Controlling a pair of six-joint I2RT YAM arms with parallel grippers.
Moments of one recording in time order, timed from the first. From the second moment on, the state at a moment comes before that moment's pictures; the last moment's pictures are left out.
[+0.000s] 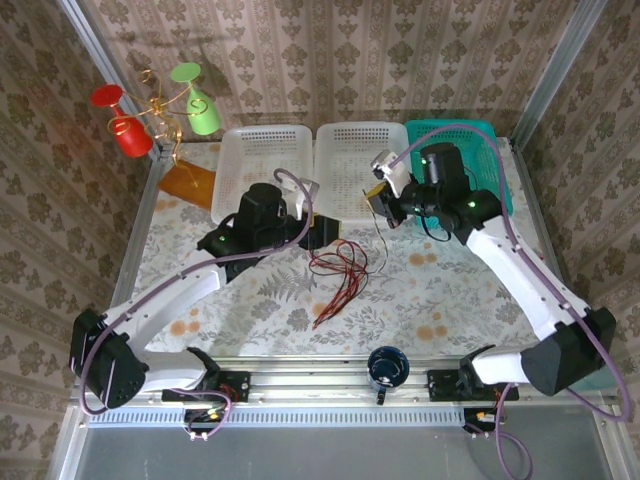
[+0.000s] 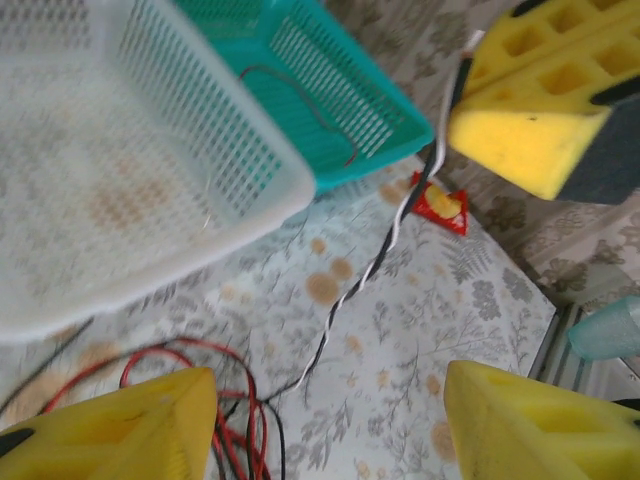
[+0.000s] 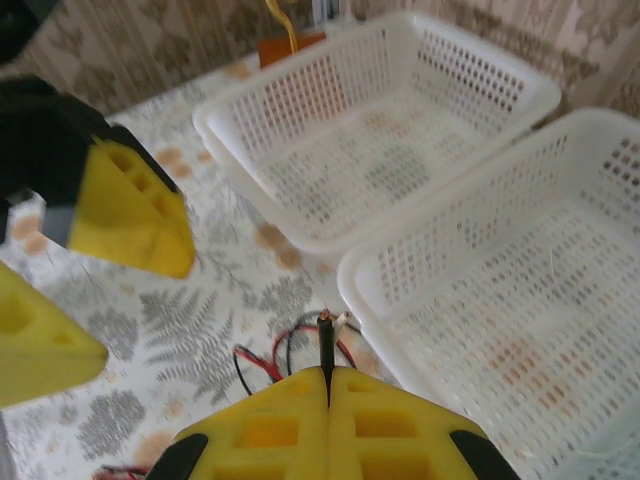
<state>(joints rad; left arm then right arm) -0.74 1.25 1.03 -0.16 0.37 -0.35 0.36 1.31 1.31 -0.54 -0.49 -0.23</state>
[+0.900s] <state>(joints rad) -0.75 1.46 1.02 0.35 0.60 -0.17 0.33 1.29 1.27 -0.23 -0.79 0.03</state>
